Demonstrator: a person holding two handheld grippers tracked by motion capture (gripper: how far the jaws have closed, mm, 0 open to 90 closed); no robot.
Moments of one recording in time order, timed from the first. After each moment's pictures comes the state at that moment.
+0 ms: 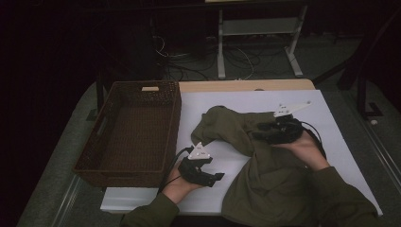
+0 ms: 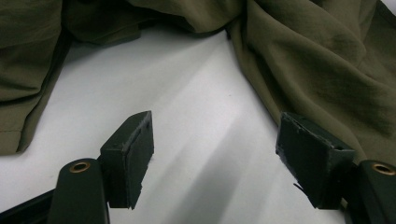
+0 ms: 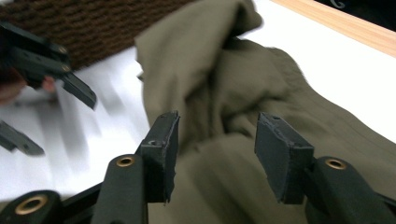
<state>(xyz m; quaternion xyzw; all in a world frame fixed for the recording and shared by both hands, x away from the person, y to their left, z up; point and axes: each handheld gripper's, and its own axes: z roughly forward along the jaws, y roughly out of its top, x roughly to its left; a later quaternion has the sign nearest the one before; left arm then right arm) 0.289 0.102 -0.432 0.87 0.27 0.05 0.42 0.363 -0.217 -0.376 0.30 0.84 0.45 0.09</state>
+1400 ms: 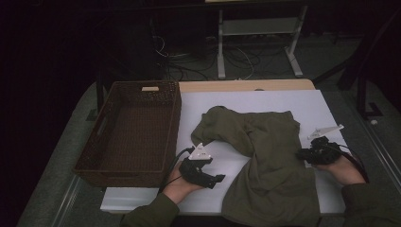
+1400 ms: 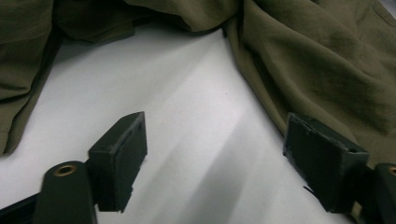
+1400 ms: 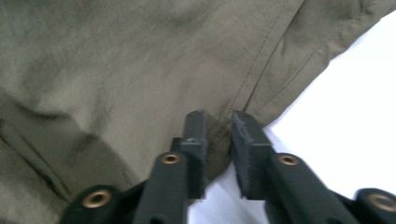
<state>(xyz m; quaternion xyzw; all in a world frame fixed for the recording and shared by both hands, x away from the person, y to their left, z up) 0.289 0.100 -0.435 0.87 0.27 0.05 0.42 0.327 -0.322 -0.440 0.42 0.85 0.28 0.11</state>
